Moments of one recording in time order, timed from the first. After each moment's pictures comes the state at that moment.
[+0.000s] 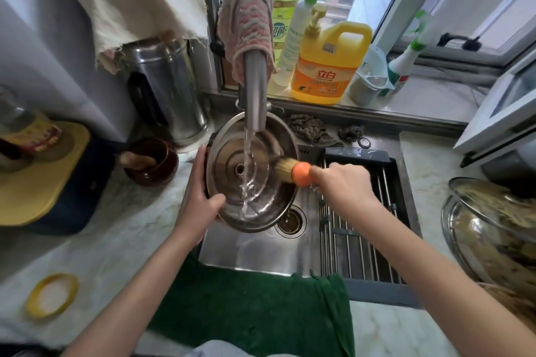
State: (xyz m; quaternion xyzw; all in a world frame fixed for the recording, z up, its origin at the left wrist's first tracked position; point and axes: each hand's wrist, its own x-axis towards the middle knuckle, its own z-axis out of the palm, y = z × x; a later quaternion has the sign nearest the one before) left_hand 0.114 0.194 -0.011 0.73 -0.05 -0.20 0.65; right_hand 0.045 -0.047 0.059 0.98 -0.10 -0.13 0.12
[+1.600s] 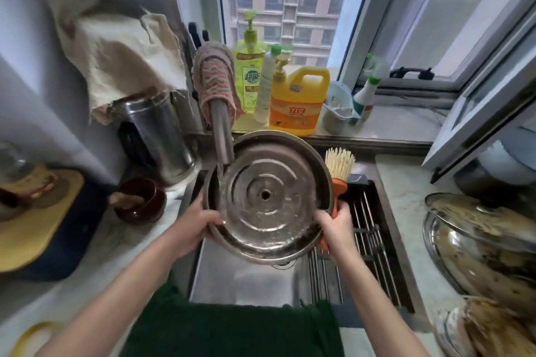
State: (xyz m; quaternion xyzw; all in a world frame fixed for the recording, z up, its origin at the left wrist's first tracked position) left_hand 0.119 0.163 0.039 0.66 -0.01 -0.37 0.66; right_hand -0.003 -0.069 0.001 0.63 -0.40 0.15 -0.64
